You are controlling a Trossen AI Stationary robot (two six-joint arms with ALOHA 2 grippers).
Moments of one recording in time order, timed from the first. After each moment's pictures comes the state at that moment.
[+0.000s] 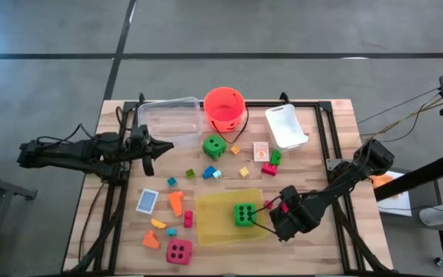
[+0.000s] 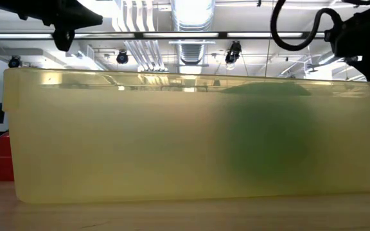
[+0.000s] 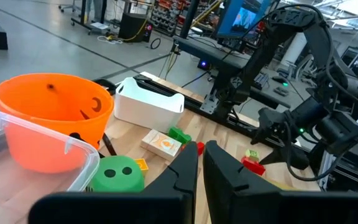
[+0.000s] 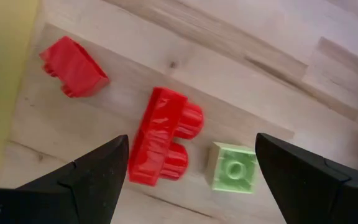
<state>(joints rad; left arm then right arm) -0.05 0.51 0.51 -0.16 -0.30 -0.37 0.65 1.73 1.14 -1.16 0.21 1.85</state>
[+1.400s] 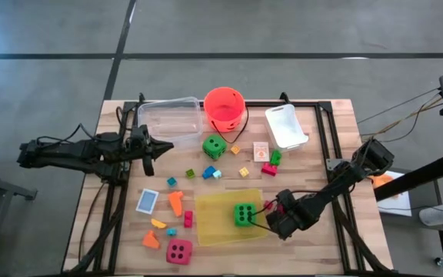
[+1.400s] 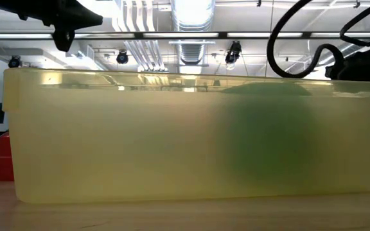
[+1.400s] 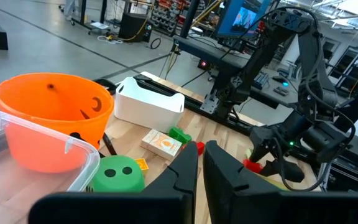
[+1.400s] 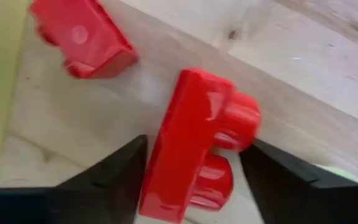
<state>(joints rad) -0.05 0.51 0.51 -0.16 -0.30 -0.37 0.65 1.73 0.95 -0.79 0.17 1.80</state>
